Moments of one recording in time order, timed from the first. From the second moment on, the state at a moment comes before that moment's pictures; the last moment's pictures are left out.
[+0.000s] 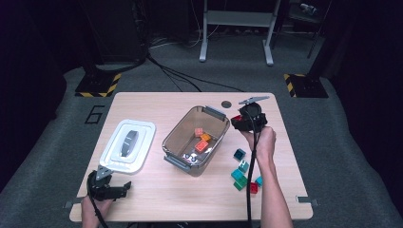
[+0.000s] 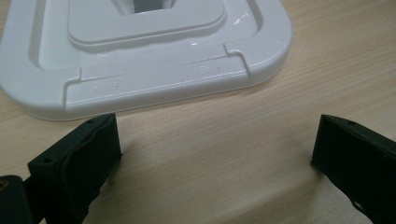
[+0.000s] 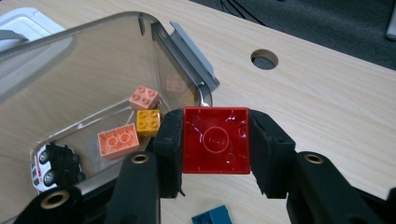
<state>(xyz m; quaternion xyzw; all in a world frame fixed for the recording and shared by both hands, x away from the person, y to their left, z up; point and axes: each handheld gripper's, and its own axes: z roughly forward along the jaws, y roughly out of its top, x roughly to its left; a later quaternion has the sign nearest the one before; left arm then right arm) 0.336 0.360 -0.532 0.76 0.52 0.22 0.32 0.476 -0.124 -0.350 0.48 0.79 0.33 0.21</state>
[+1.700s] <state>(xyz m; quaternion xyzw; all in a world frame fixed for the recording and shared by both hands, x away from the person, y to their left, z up) 0.335 0.360 -0.532 0.76 0.52 0.22 0.32 0.501 -0.064 -0.373 0.44 0.84 0.25 0.18</state>
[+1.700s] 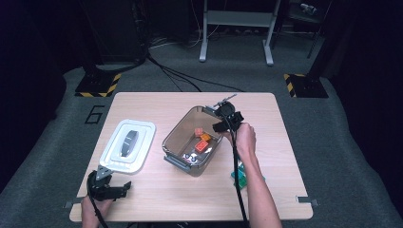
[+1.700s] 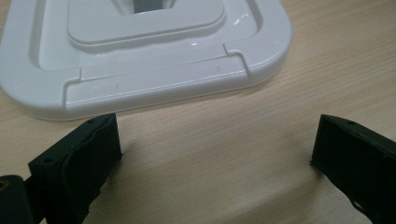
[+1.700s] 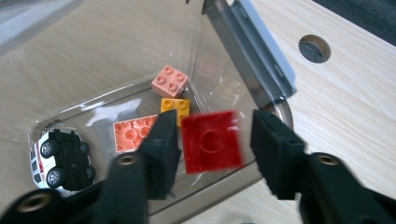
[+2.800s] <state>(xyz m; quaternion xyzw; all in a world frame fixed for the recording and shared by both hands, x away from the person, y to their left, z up) 0.335 0.360 -0.532 0.76 0.52 0.22 0.32 0.472 -0.154 -0.462 0.56 0.78 0.25 0.13</state>
